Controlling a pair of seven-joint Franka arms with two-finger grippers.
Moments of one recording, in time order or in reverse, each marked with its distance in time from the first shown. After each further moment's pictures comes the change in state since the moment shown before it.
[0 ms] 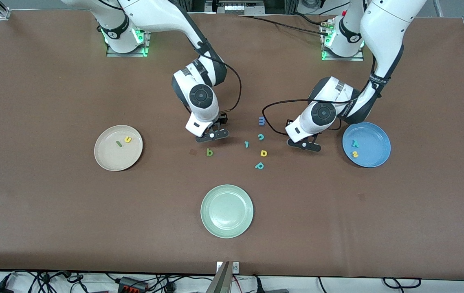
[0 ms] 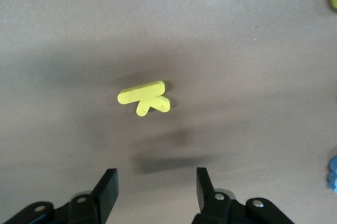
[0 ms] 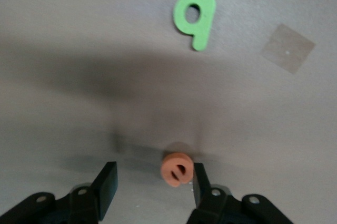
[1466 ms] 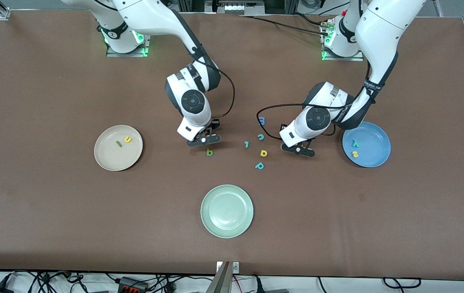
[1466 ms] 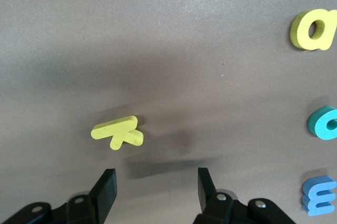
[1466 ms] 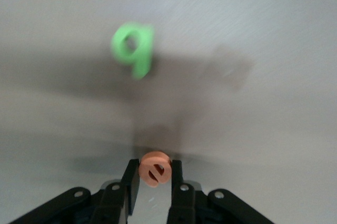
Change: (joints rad) left arm -0.019 0.062 -0.001 0.079 0.000 0.002 0.000; right arm -0.044 -0.014 -0.041 -0.001 0.000 0.009 0.000
